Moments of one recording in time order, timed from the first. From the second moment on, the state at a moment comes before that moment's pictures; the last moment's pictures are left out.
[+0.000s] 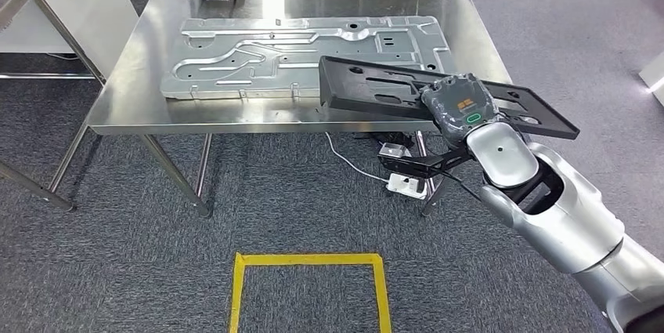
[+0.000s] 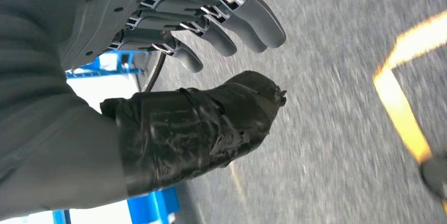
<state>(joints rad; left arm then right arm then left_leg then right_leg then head) -0.12 -0.18 0.79 -0.18 -1.25 -0.01 0.11 -0.79 -0.50 0.78 -1.47 1.53 0.39 0.23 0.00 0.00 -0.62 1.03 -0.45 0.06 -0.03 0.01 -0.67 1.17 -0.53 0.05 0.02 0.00</state>
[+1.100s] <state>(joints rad) -0.11 -0.18 0.79 -0.18 -1.25 -0.01 0.11 -0.80 -0.47 0.81 -1.46 1.52 0.44 0.22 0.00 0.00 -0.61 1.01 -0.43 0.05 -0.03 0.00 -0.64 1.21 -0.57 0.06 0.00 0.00</state>
